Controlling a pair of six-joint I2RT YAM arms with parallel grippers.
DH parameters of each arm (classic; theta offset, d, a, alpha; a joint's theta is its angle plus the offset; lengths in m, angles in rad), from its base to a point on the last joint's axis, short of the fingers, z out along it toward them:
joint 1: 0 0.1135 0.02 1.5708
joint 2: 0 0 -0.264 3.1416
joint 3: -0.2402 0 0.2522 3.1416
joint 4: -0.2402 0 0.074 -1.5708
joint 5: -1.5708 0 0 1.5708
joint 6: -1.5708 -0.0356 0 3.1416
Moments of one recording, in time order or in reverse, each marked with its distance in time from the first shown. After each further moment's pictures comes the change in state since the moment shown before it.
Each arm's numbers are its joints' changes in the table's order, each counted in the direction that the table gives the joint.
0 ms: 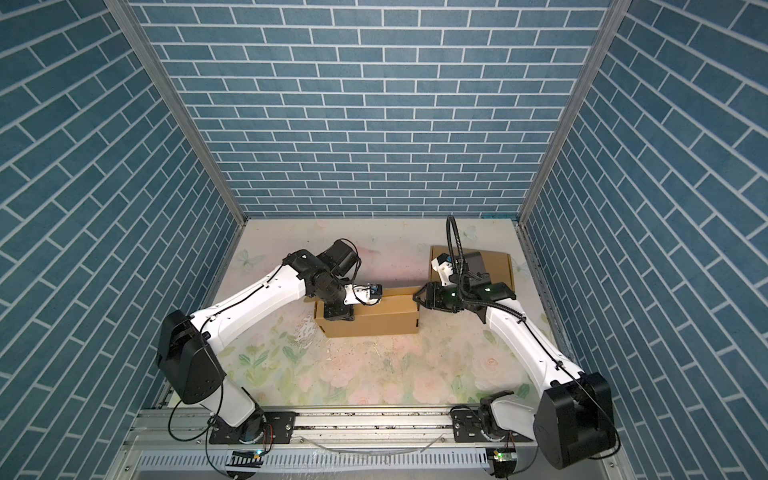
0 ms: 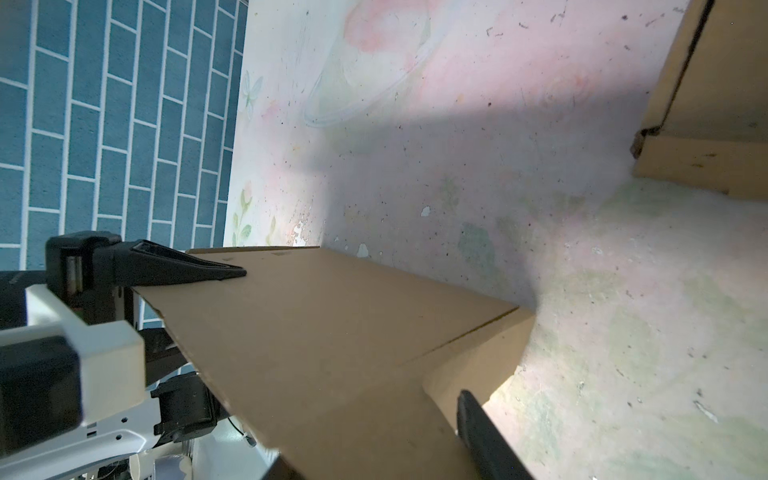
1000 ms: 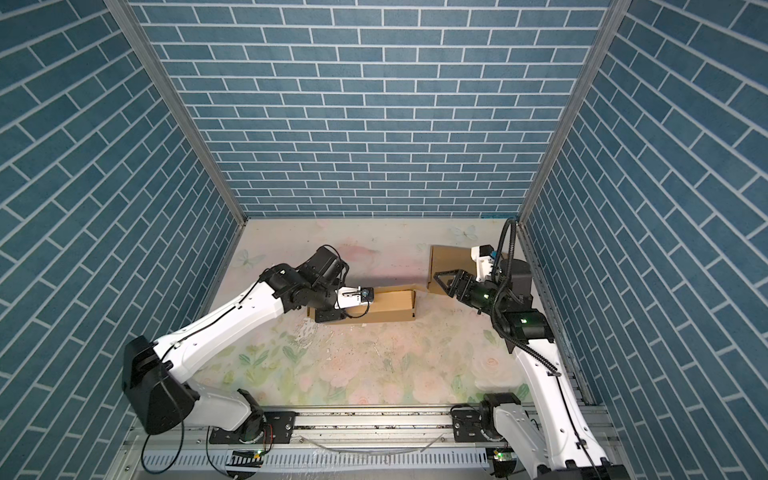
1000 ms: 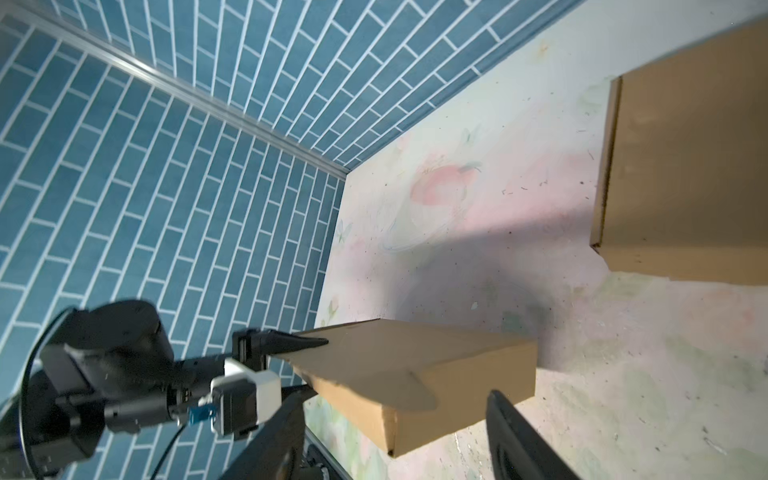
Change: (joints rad) left arm -0.022 0.160 0.116 0.105 0.089 -0.010; right arm -0.205 0.330 0.100 0.186 0.122 -0.214
